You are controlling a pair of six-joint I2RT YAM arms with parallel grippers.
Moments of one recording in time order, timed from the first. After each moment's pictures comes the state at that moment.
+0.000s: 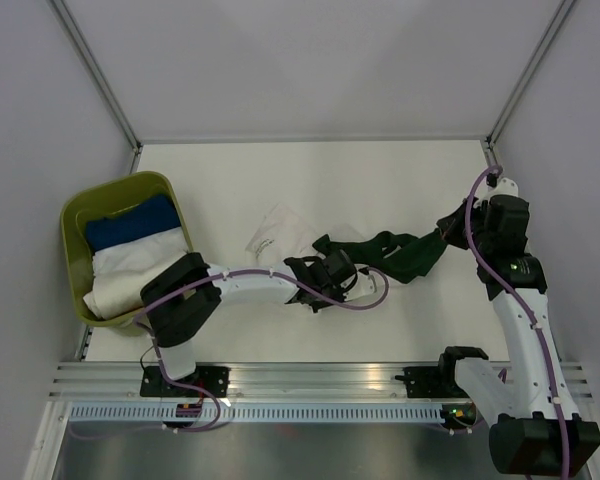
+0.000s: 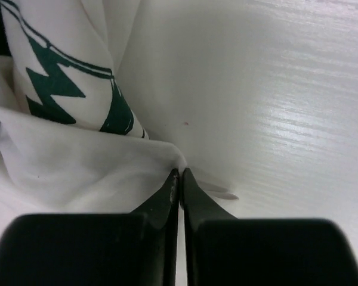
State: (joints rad) left arm -1.09 1.81 1.11 -0.37 -0.09 0.34; right arm -0.06 0.88 0.90 -0.51 -0.17 0.41
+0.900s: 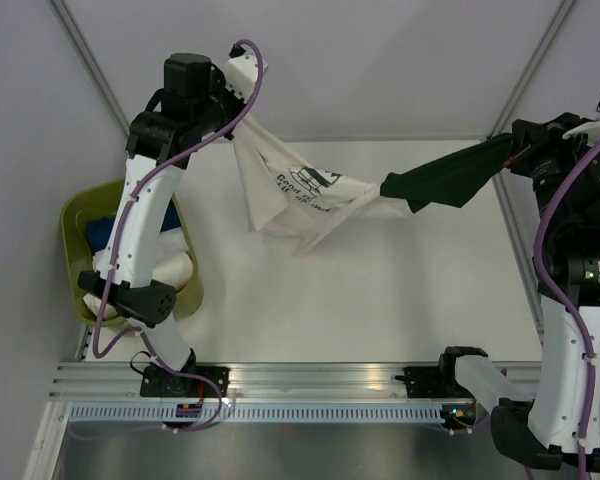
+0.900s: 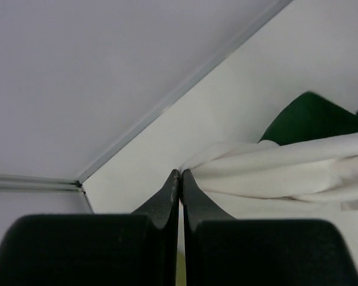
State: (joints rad) left arm -0.39 1.71 2.25 -0.97 0.04 0.46; right arm -0.06 0.97 1.63 -0.57 0.05 0.30
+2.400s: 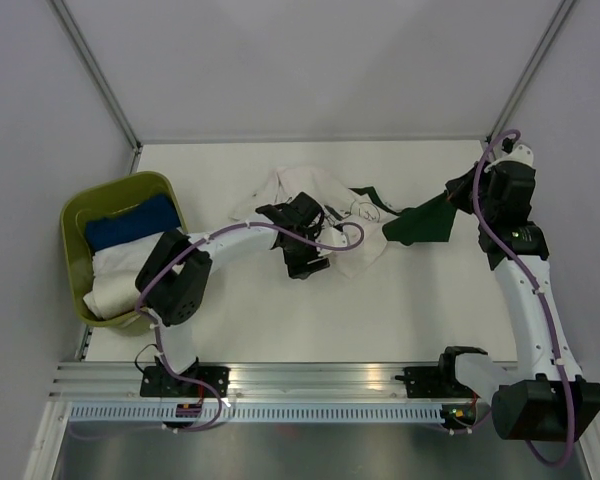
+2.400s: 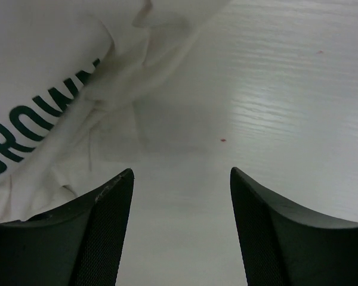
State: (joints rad) left arm -0.73 1.84 1.31 -0.67 0.23 0.65; right arm -0.06 1.07 1.08 -0.37 -0.06 0.50
